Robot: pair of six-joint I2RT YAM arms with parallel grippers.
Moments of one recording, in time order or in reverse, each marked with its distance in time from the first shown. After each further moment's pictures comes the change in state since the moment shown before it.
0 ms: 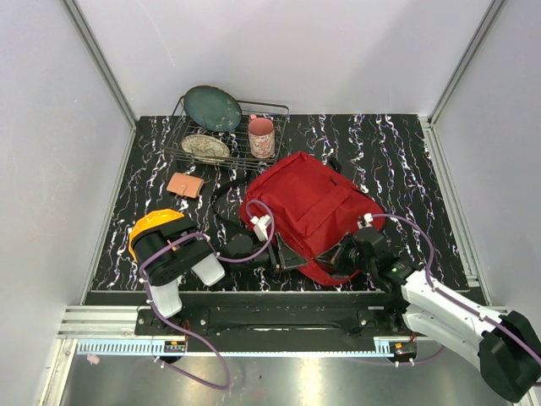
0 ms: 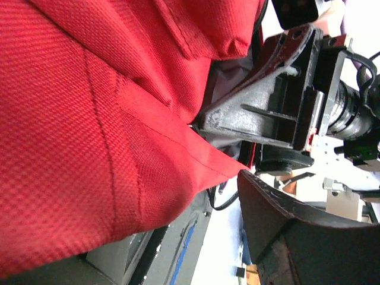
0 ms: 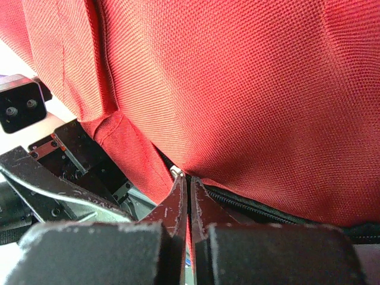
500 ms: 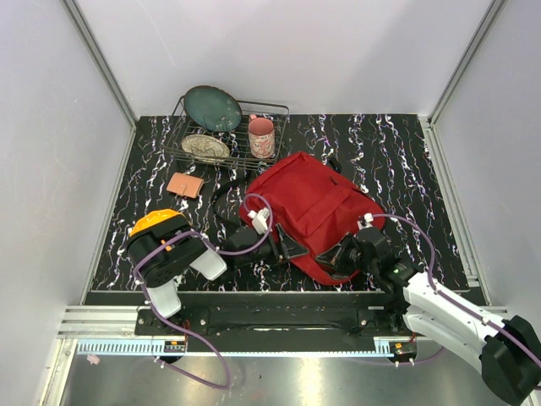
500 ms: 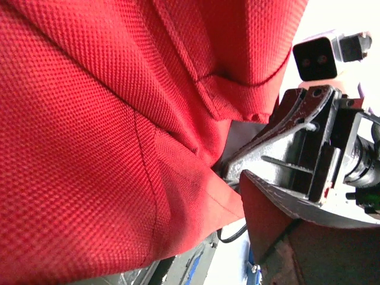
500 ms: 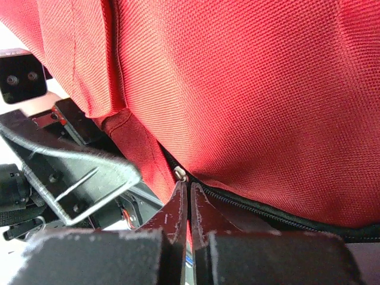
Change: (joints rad) left arm 0.031 -0.032 0.057 -0.151 -0.098 0.010; right arm 0.000 -0.034 0.000 -0.014 -0.026 -0.004
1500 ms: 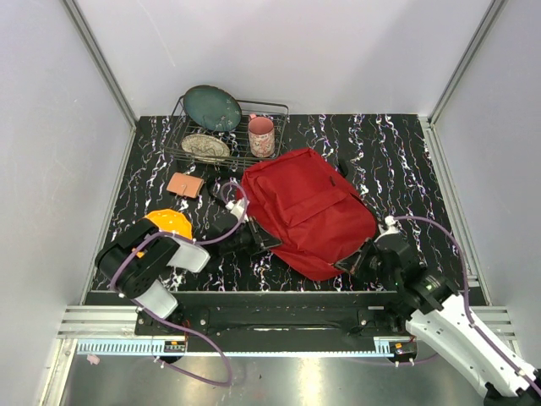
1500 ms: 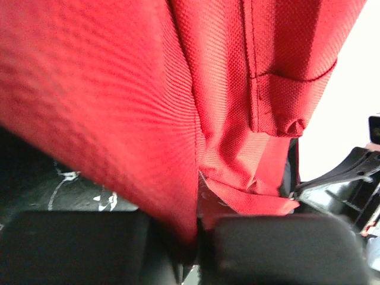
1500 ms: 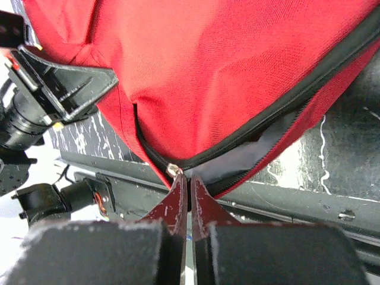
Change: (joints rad) left arm 0.220 -0.177 -0.015 -0.303 0.085 0.100; right arm 0.000 -0.326 0.164 -0.558 0.098 -0.138
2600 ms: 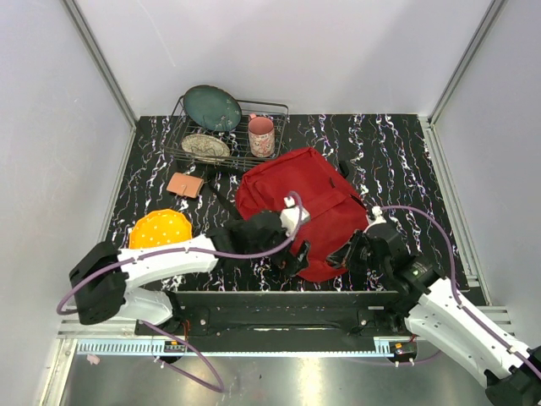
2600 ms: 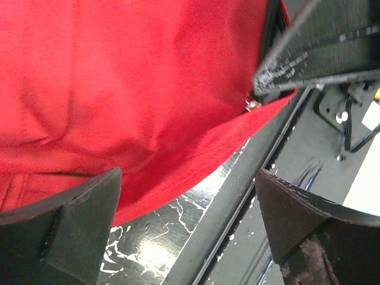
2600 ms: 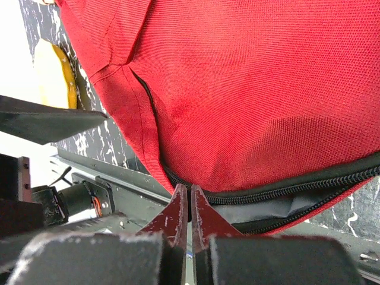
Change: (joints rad) left arm -0.373 -0.288 0.447 -0.907 -0.242 0.821; right arm 0.000 0.154 0.033 0.153 -0.036 -0.069
